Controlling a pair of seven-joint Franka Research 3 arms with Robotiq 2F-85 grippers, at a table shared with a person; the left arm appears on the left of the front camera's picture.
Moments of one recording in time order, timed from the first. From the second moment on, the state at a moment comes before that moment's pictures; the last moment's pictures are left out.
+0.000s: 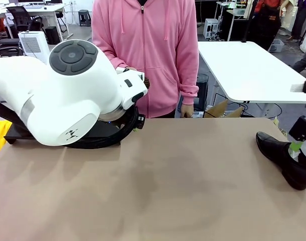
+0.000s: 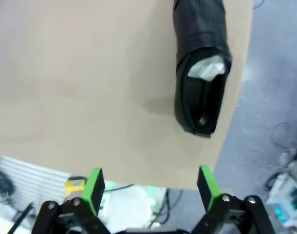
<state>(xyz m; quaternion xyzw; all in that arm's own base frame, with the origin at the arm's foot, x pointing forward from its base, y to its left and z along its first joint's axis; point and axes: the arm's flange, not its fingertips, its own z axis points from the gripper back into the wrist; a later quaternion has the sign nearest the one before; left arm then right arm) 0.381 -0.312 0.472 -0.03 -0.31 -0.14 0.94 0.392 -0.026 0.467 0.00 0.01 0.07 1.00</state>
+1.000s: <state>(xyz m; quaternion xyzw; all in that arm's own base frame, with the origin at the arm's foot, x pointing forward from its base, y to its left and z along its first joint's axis) 0.381 -0.312 0.472 -0.03 -0.31 -0.14 0.94 0.444 -0.043 0.379 0.00 -0.04 0.05 1.00</state>
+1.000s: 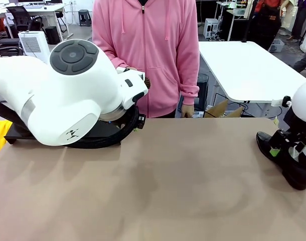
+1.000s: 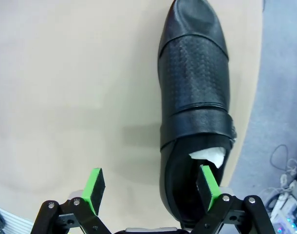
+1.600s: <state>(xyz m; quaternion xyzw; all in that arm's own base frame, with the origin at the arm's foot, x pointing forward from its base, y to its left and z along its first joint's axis) 0.381 -0.312 0.472 -0.03 -0.31 -0.14 0.94 0.447 -0.043 0.360 0.03 -0.02 0.04 1.00</state>
